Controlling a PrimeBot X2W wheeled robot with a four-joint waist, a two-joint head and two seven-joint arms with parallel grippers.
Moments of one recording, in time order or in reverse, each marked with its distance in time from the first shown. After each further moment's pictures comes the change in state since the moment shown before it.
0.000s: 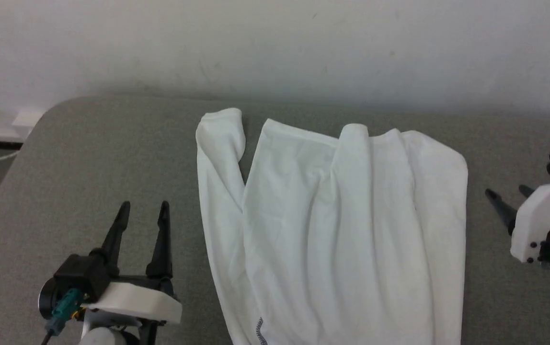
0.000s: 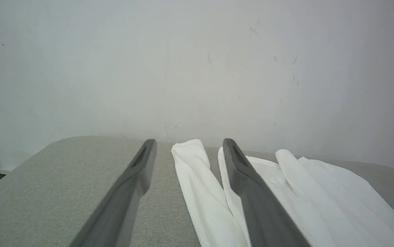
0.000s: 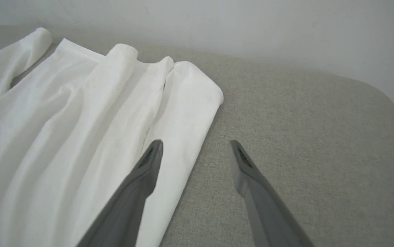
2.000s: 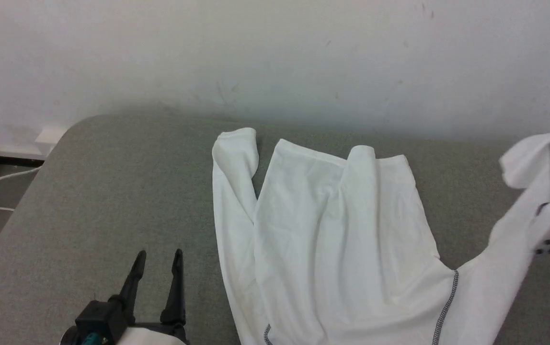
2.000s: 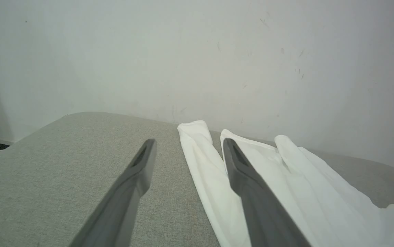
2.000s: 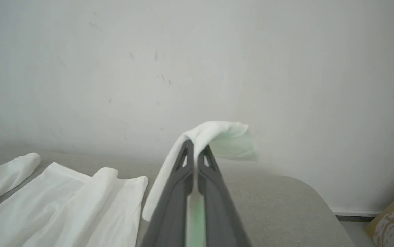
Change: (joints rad) left arm 0.135 -0.275 0.232 0.077 0.251 -0.211 -0.004; right arm 0.013 0.163 -0.263 -0.093 -0.306 0.000 -0.388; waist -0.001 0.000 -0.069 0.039
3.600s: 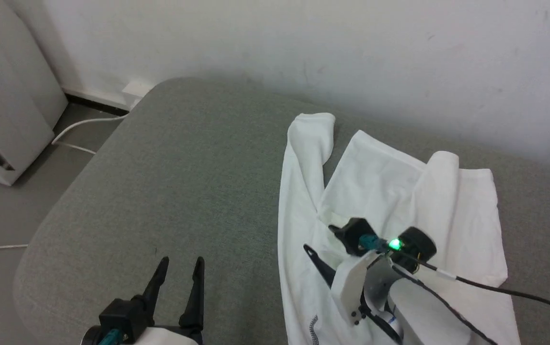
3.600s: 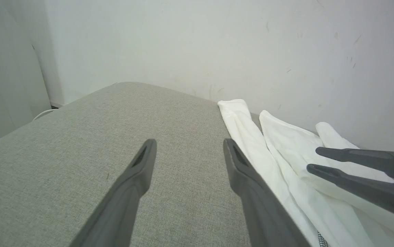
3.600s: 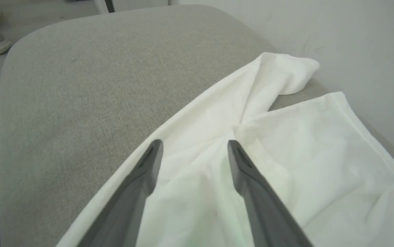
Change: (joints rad) left arm -0.018 0.010 -0.080 0.077 -0.028 0.002 0.001; right arm -0.180 0.154 0.849 0.653 0.034 0.001 -0.236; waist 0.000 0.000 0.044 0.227
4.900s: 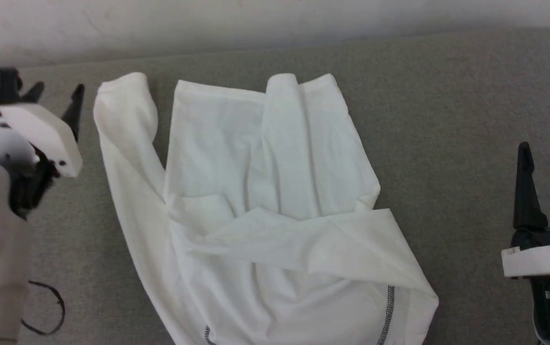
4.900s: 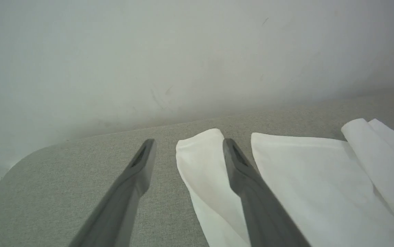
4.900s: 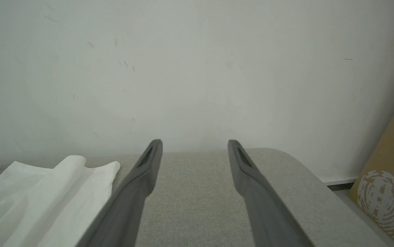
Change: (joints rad) left arm -0.740 0.357 0.039 0.318 -0.107 -0.056 0.486; right arm 0.348 -0.006 -0.770 -0.852 -0.029 -0.001 -0.113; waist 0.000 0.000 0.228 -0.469
